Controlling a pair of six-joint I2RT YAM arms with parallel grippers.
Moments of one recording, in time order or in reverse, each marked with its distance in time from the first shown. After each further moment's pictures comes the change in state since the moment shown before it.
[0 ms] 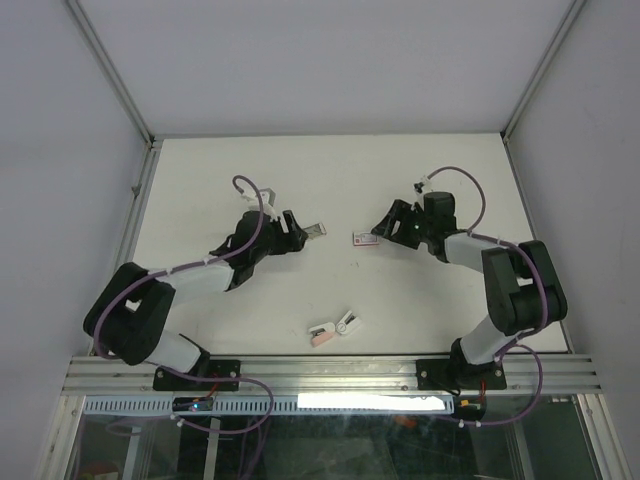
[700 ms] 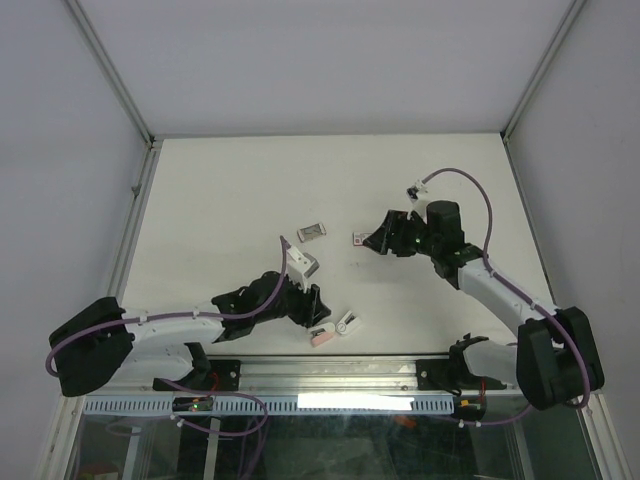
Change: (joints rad) left arm -0.468 -0.327 -0.271 -0.012 0.116 0.139; right arm 0.123 -0.413 -0.093 -0.155 -0.038 -0.071
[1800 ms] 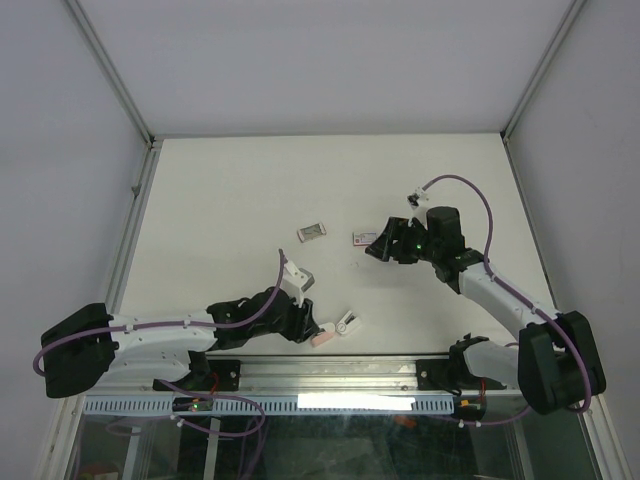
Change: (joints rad) left arm -0.132 -0.087 -0.027 -0.236 -0.114 -0.118; right arm 0.001 -0.036 -0.045 -0.052 0.011 0.000
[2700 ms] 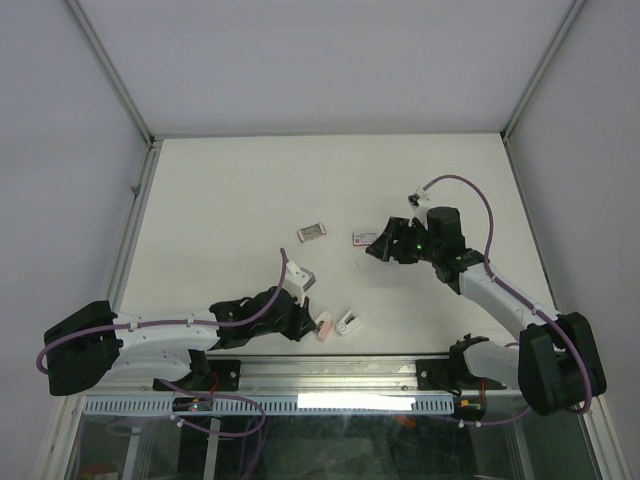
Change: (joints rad) left arm 0.000 0.028 0.008 -0.006 -0.003 -0.008; right arm 0.000 -0.006 -0.002 -0.001 0.009 -0.001
